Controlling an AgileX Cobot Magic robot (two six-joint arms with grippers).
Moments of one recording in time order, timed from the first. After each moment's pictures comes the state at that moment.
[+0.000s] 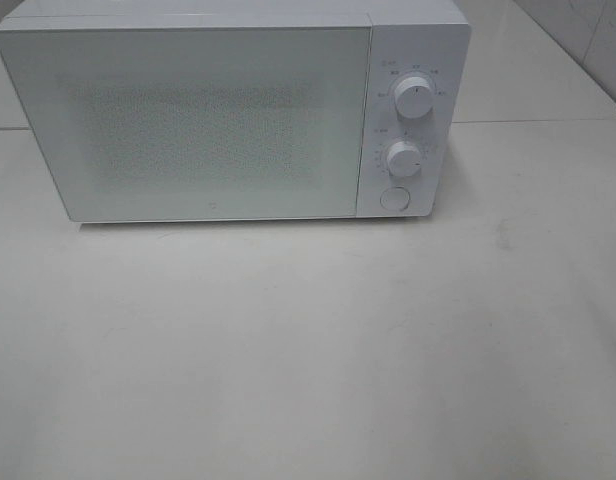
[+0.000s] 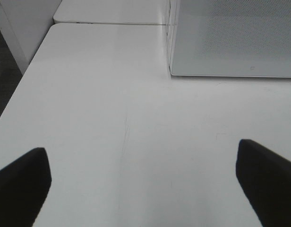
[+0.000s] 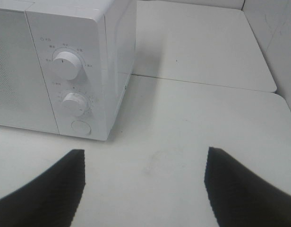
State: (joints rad) left arm 0.01 0.00 -0.51 0.01 1.05 -0.02; right arm 0.13 0.61 -0.44 -0.14 0.21 0.08
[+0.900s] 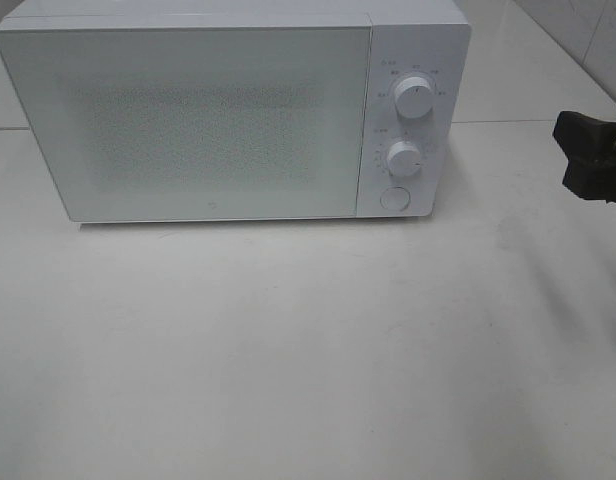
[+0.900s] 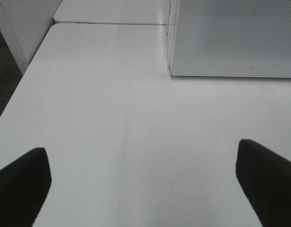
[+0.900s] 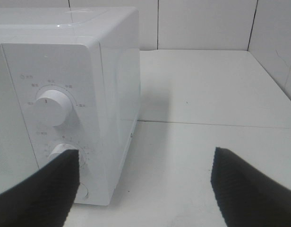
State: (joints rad) left arm 0.01 0.00 -0.51 0.01 1.05 -0.02; right arm 0.13 1.14 -0.23 0.04 -0.77 -0.01
